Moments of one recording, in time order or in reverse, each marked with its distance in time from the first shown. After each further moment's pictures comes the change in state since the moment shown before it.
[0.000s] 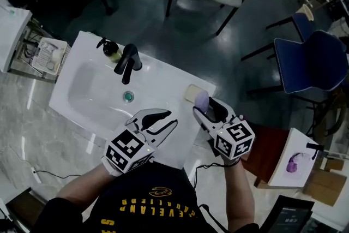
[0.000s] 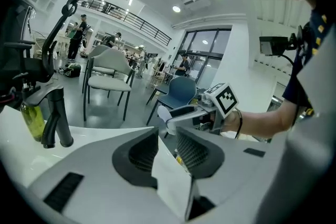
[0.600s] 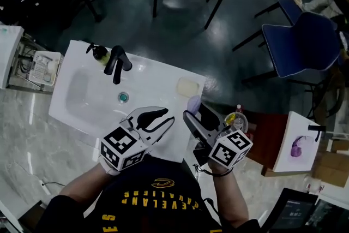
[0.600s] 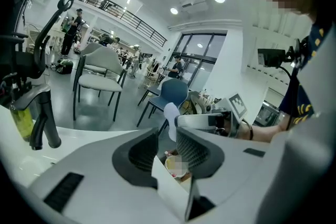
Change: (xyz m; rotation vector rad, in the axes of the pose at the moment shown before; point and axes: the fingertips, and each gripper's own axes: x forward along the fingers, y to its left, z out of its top) left arm -0.002 -0.027 0.015 -0.018 -0.015 -0.091; right arm -0.050 0.044 0.019 0.374 -0.290 0.056
